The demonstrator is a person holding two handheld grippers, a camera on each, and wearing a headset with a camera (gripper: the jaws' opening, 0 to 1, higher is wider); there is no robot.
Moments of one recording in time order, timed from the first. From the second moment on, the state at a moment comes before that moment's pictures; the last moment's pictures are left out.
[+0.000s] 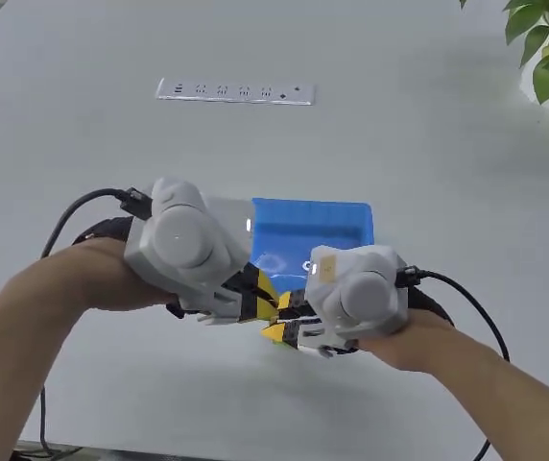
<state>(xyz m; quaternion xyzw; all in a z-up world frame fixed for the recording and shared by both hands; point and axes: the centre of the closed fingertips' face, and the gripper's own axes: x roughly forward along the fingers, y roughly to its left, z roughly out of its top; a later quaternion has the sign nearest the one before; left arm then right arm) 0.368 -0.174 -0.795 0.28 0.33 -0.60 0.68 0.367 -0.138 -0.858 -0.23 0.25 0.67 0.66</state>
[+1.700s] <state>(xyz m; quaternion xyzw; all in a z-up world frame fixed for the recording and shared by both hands) 0.375 -0.179 -0.740 0.29 0.31 -0.59 0.69 0.374 -0.140 -0.803 -0.24 0.22 0.67 0.67</state>
